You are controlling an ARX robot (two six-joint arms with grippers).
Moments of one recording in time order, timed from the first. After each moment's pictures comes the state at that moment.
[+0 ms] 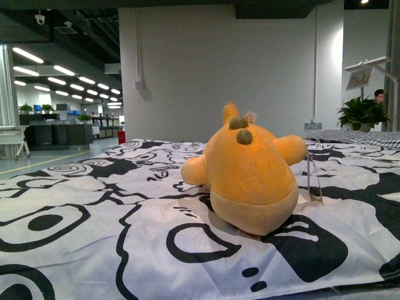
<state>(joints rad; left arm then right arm) 0.00 0.00 0.01 0.00 0.00 -0.01 -0.04 0.42 0.24 0.41 -0.02 0.10</state>
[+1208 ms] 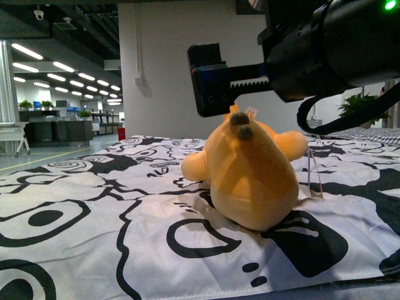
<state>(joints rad) 0.00 0.00 0.01 0.00 0.00 -0.01 0.44 1.52 1.18 0.36 0.19 -0.14</state>
